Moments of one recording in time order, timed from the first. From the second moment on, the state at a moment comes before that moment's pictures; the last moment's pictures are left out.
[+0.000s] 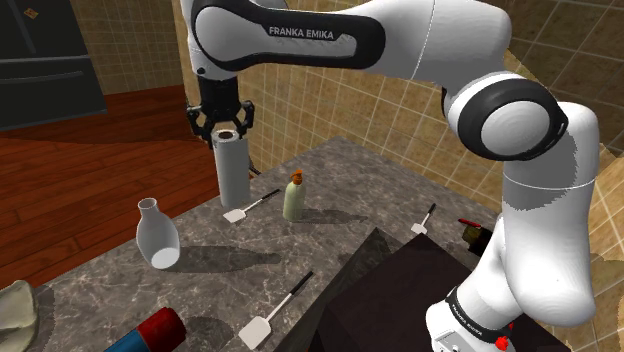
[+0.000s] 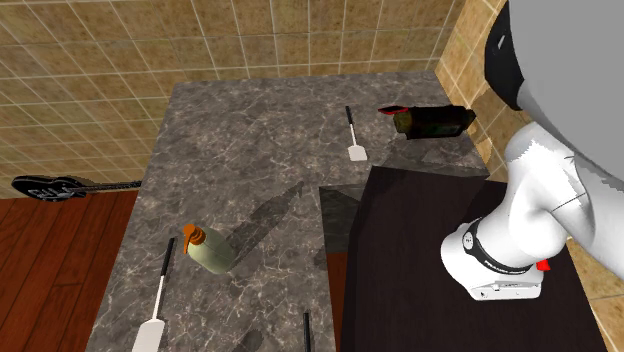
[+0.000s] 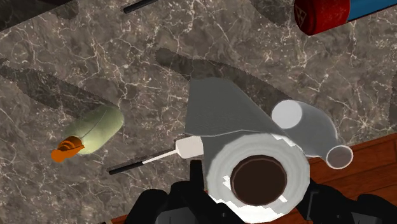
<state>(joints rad) 0.50 0.49 0.15 -1.18 -0.15 1.66 0.80</state>
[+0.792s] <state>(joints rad) 0.49 0.48 0.15 -1.35 -0.15 1.82 0.82</state>
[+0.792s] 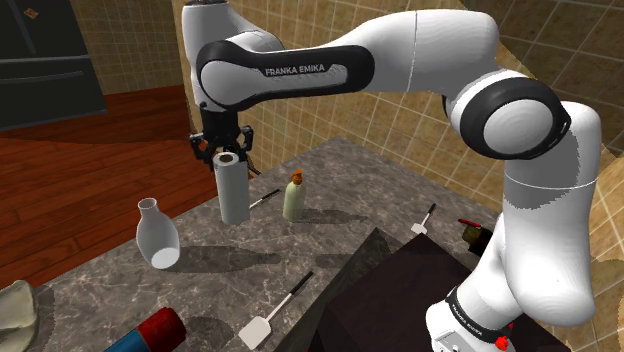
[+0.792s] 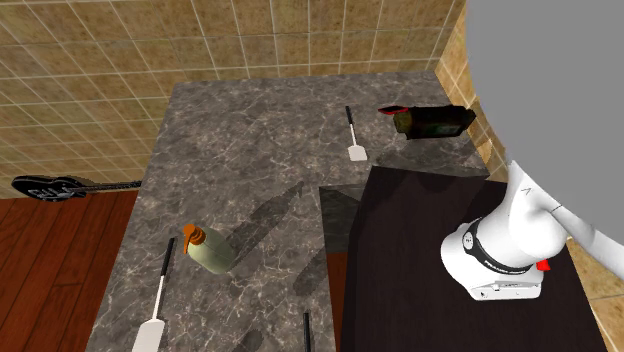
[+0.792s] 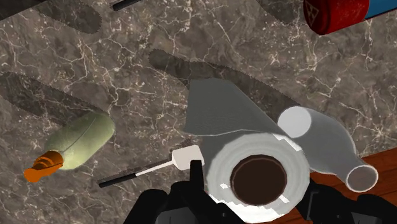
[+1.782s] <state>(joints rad) 0.49 0.52 0.14 -1.49 -0.16 2.00 0.84</state>
